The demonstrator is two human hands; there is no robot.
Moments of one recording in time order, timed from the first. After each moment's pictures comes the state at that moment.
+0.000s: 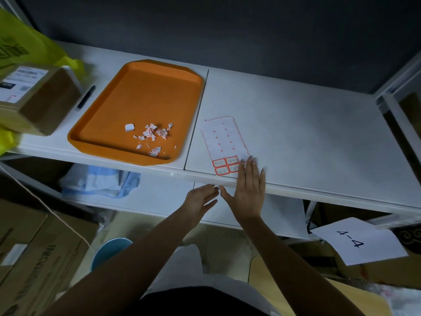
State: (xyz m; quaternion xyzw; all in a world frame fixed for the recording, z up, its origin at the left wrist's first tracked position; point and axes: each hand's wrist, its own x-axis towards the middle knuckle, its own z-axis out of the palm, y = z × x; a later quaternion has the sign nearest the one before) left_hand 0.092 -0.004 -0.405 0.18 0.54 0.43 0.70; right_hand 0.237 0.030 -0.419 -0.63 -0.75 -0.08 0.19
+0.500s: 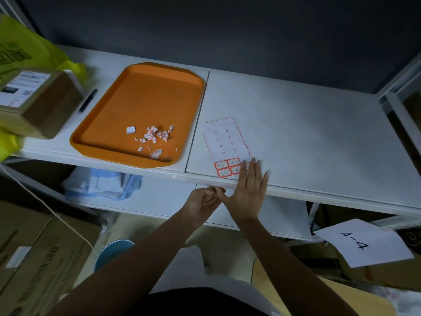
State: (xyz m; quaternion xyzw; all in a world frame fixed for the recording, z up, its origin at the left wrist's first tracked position) left_hand 0.090 0.000 -0.406 0.04 0.42 0.48 0.77; right_hand 0.226 0.031 -0.416 -0.67 -0.71 -0.05 0.20
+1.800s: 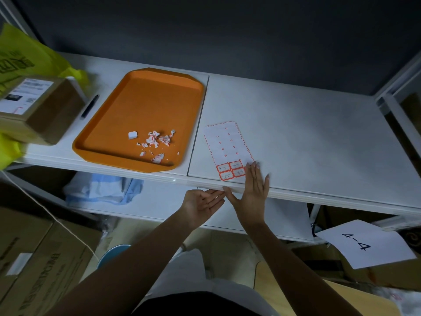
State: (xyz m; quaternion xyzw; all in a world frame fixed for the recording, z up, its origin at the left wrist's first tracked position) left_hand 0.079 0.001 -0.397 -0.02 0.38 0.47 0.79; right_hand 0.234 0.029 -0.414 -0.63 -0.72 0.02 0.29
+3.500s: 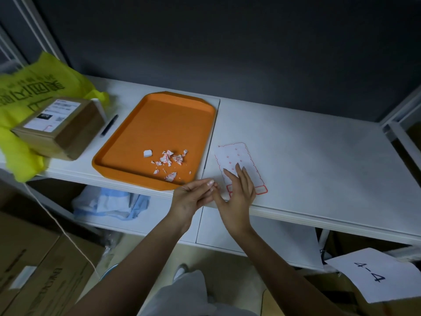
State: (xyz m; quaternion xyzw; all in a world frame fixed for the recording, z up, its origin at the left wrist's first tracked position) left_hand 0.035 0.011 -0.330 0.23 0.48 0.57 0.62; right_hand 0.160 0.032 -0.343 -0.58 -0.68 0.19 0.41
